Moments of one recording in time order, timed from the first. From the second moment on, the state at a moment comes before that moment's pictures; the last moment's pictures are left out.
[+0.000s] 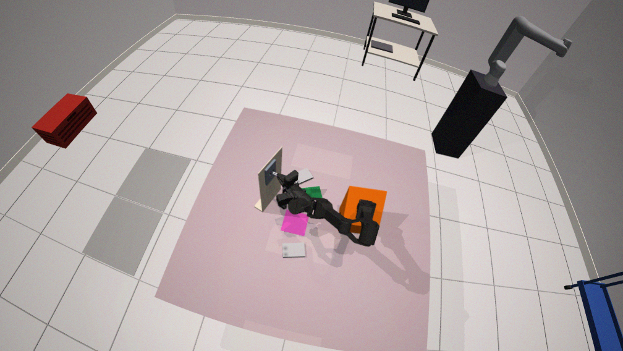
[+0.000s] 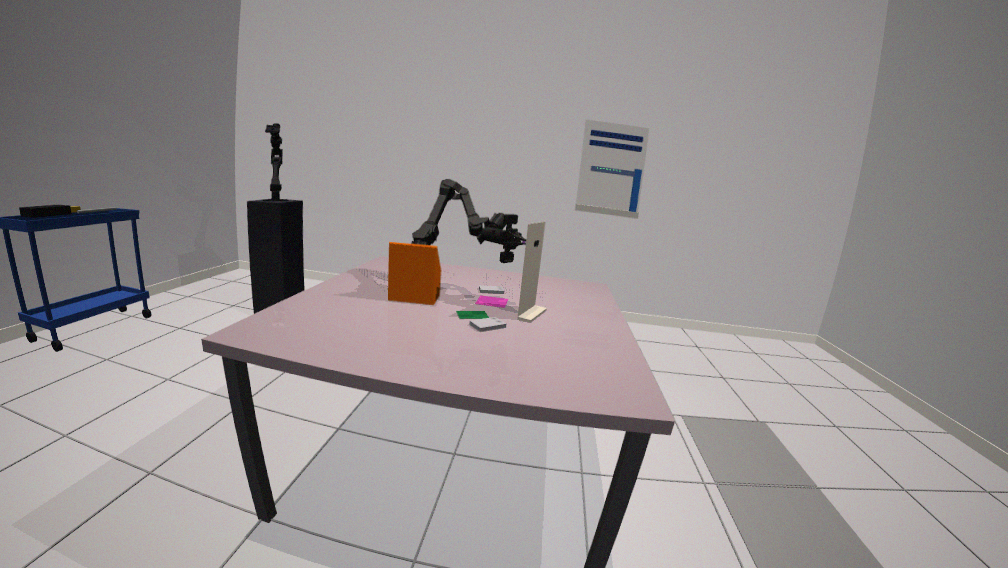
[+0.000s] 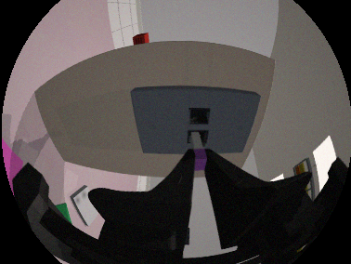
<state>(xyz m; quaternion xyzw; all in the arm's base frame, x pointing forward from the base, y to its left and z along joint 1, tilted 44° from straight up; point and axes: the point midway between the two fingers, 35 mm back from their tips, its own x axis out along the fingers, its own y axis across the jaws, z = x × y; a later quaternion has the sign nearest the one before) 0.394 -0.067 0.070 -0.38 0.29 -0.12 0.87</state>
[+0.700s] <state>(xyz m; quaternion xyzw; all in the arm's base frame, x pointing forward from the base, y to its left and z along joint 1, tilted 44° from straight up) 0.385 -0.062 0.074 -0.38 0.29 -0.12 0.87</state>
